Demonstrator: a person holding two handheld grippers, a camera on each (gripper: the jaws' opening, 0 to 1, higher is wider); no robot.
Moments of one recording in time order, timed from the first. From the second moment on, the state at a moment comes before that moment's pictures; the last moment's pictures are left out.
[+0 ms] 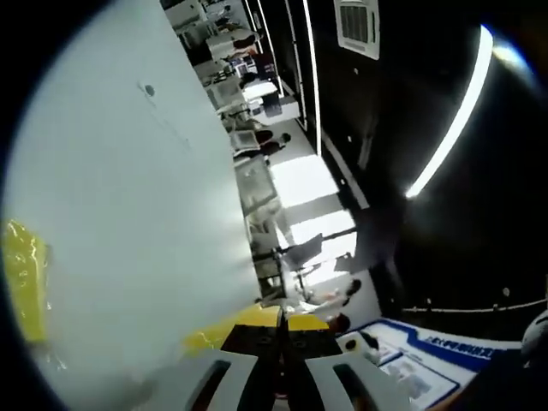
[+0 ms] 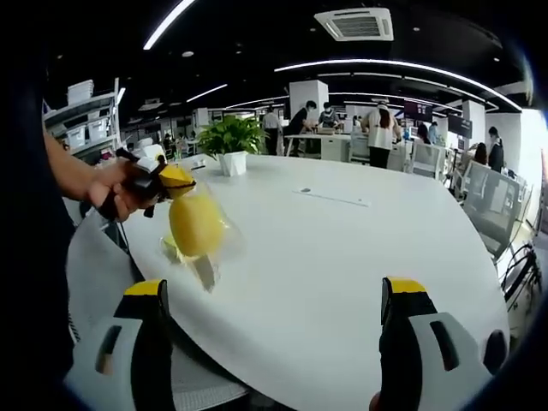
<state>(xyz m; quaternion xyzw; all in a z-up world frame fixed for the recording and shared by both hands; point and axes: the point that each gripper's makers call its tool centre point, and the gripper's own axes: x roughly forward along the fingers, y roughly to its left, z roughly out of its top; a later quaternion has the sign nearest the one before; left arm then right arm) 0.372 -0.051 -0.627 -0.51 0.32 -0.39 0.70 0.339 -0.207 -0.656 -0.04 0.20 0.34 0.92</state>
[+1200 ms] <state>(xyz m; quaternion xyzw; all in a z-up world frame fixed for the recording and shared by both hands) 0.418 -0.014 -0.725 -0.49 0.36 -0.22 0.76 0.334 -0.204 -0.667 -0.04 0.22 0.34 0.92</state>
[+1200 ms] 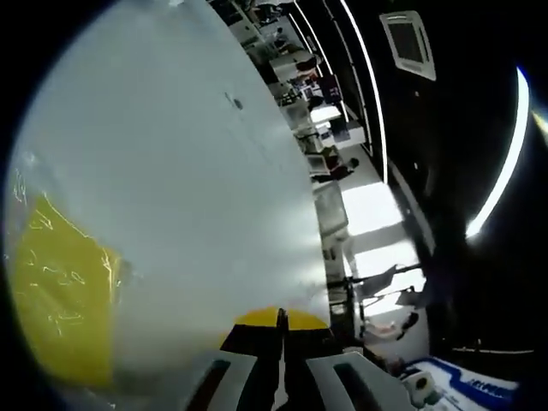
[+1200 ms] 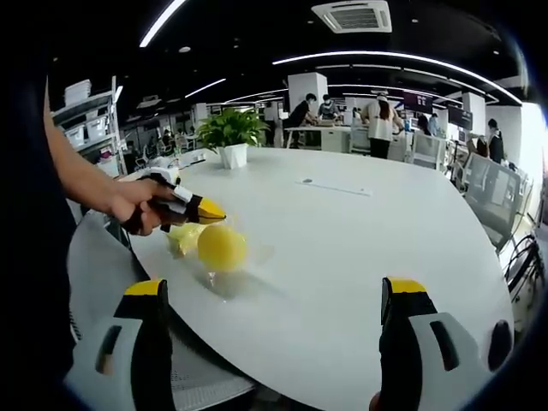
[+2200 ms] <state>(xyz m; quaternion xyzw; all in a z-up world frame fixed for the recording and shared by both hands) 0.413 0.003 -0.788 -0.35 0.42 -0.13 0.83 0.330 -0.201 -0.672 -0.03 0.23 0.34 0.91</state>
